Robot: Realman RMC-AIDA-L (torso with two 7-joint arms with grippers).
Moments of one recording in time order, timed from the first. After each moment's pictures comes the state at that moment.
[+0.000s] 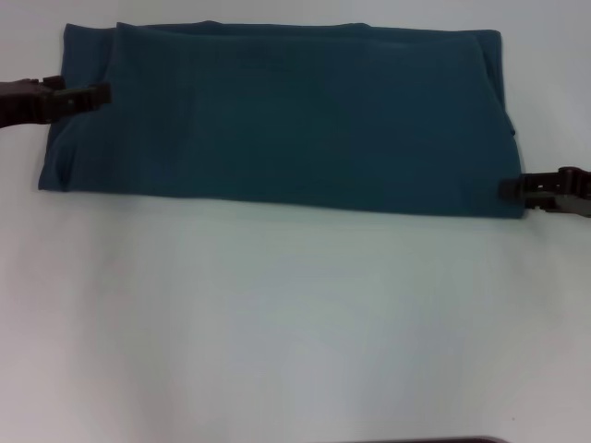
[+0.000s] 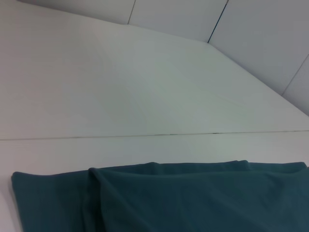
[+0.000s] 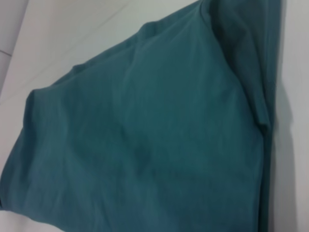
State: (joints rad) left arm -0.43 -2.15 -2.52 -1.06 -0.96 1.33 -1.96; right arm 0.48 1.98 -0.46 -0.61 -2.38 -1.44 2.23
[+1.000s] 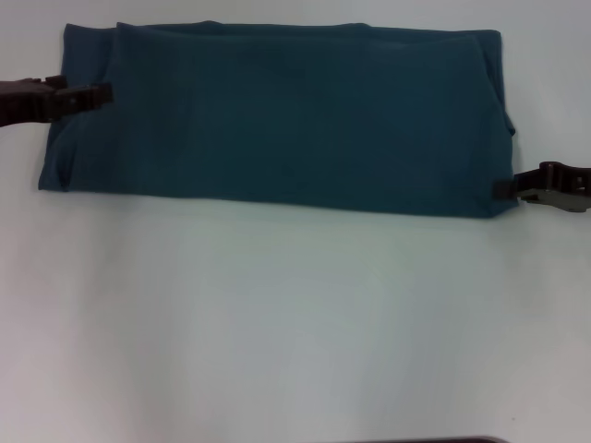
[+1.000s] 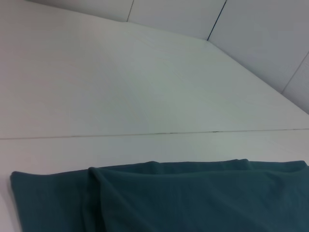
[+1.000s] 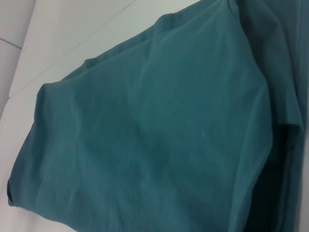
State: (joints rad) left arm -0.44 -2.14 -2.52 -1.03 -0.96 1.32 -1.96; right arm 0.51 1.99 -0.47 -0.58 -2.38 -1.43 2.22
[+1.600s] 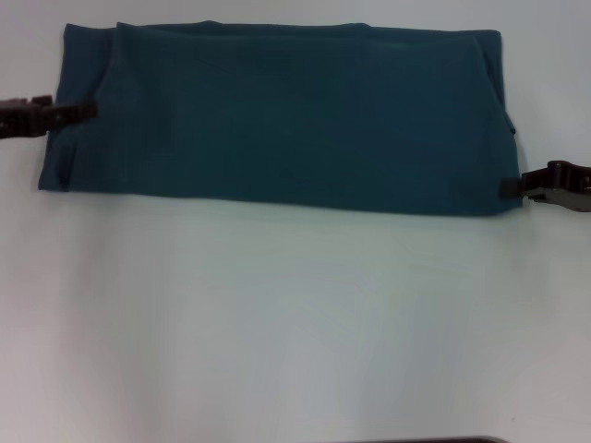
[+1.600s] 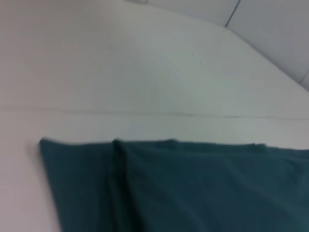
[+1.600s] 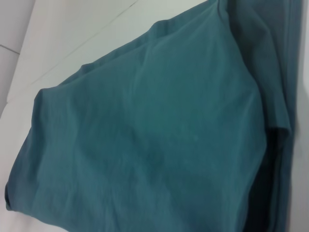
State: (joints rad) left arm -0.44 -2.10 -2.52 -0.98 -0.93 1.31 -1.99; right arm 0.50 1.98 -0.46 -0.58 -2.37 -1.43 2.22
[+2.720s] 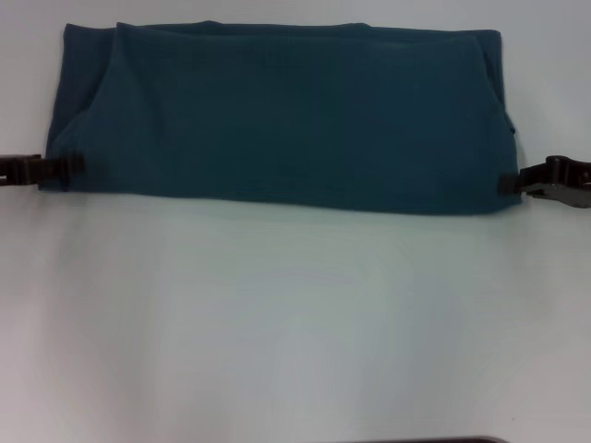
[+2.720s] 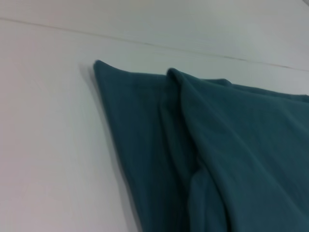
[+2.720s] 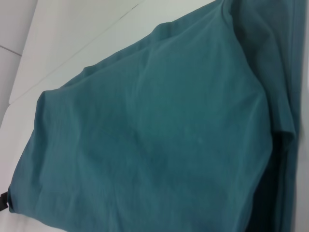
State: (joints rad) left arm -0.46 -2.04 -2.52 -0.79 -0.83 1.23 -2.01; right arm 0.51 1.98 -0.46 -0.58 -2.37 -1.44 2.23
